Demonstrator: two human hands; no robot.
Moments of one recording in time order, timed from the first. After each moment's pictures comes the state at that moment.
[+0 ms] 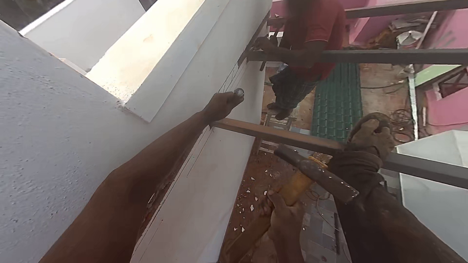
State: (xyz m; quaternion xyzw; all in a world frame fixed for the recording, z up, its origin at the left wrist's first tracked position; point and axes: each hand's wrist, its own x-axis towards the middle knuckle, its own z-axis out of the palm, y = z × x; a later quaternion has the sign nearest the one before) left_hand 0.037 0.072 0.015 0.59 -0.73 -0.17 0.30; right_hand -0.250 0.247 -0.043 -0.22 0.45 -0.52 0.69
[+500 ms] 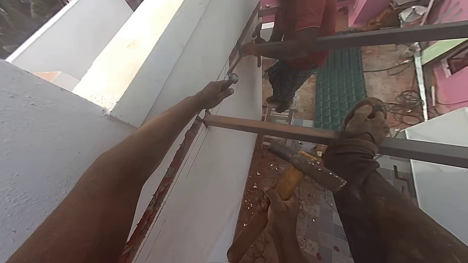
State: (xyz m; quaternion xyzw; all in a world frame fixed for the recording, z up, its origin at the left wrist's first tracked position) left_hand 0.038 0.027 0.043 0.59 -0.75 -0.24 0.15; right_hand -0.260 0.241 -0.054 -0.20 0.46 -0.51 0.70
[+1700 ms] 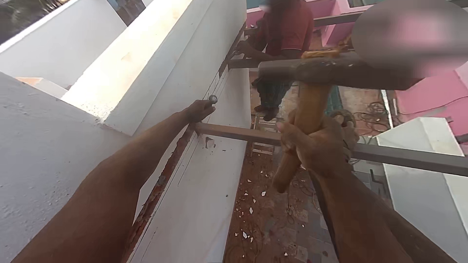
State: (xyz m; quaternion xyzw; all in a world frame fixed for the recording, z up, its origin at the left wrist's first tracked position) left_hand 0.065 0.044 0.022 0.59 -0.77 -0.22 0.13; right_hand -0.306 0.089 0.065 -0.61 0.31 -0.50 0.54
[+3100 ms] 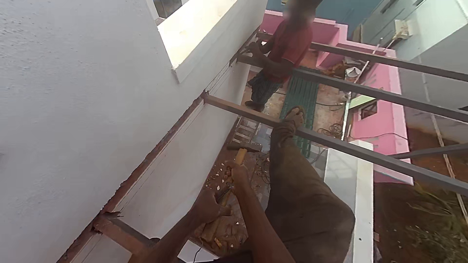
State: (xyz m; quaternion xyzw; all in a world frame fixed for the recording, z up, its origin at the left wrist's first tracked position) left_hand -0.237 0.516 0.108 0.73 -0.34 -0.58 0.12; right_hand -0.307 0.388 0.081 -0.18 0.60 -0.22 0.75
